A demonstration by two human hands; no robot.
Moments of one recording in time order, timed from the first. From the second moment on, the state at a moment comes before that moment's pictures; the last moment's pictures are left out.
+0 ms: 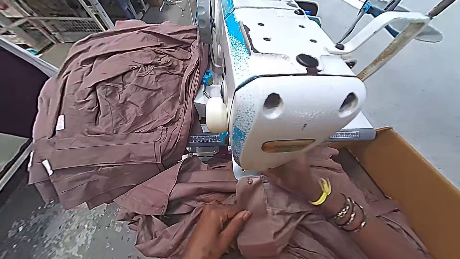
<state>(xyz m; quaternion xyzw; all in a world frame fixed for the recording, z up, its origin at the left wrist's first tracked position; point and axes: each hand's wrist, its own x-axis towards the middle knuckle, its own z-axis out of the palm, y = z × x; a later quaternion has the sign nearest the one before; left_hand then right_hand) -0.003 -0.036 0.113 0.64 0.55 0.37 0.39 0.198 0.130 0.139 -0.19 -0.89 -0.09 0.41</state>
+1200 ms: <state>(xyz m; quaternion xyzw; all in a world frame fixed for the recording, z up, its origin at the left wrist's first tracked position) -0.012 0.030 0.105 0.49 0.60 0.46 0.42 0.313 0.209 0.111 -0.62 -0.73 0.00 0.29</state>
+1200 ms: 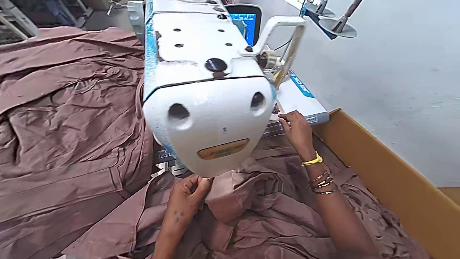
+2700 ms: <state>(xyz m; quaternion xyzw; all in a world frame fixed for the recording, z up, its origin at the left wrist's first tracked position) 0.006 0.011 0.097 0.50 0.61 0.51 0.35 0.325 0.234 0.107 -0.52 -0.80 0.00 0.29</state>
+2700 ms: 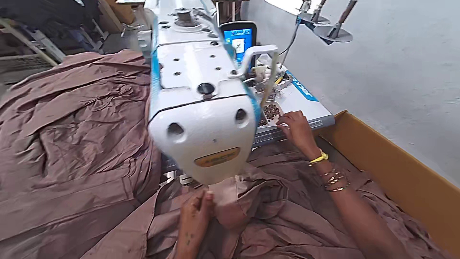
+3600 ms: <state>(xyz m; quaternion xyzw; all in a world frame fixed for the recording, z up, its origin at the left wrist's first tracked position) -0.053 0.000 0.094 0.58 0.53 0.60 0.12 0.224 0.090 0.140 -0.24 -0.66 0.62 0.34</state>
